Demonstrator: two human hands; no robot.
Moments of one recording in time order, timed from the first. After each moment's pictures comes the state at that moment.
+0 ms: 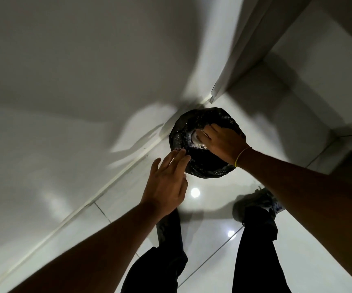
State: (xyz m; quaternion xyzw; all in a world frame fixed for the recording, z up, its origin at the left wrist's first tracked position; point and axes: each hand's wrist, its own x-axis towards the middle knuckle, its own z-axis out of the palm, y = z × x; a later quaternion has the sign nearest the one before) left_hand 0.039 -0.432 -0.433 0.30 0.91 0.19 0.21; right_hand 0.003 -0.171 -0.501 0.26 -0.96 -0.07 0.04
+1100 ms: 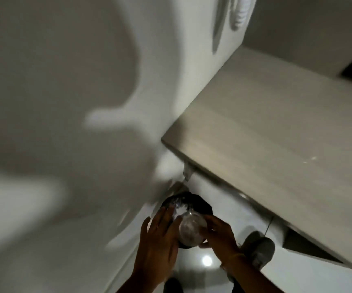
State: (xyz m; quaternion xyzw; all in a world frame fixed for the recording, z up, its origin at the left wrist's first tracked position) left_hand -0.006 -0.381 -0.224 0.38 0.90 0.17 0.12; right_hand 0.078 -0.180 -0.245 -0.46 -0.57 0.67 -0.09
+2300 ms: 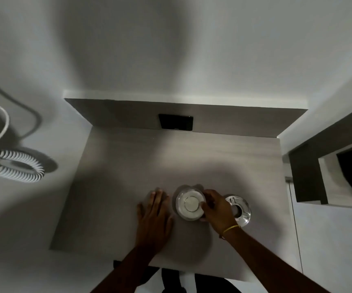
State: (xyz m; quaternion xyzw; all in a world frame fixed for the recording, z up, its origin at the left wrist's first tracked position) left_hand 0.025 -0.001 -0.074 0.55 0.82 0.06 0.15; right_hand 0.209 0.154 -0.032 -0.55 -0.57 0.60 0.15
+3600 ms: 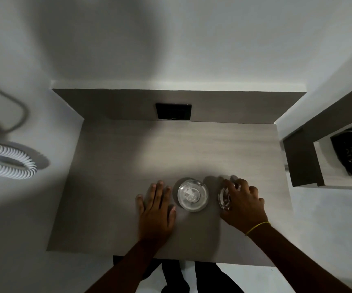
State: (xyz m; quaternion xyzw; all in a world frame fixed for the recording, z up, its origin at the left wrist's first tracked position) left_hand 0.021 -0.011 -0.103 0.57 0.81 0.08 0.07; right_hand 0.251 0.153 0.003 -0.56 -0.79 0.20 -0.16
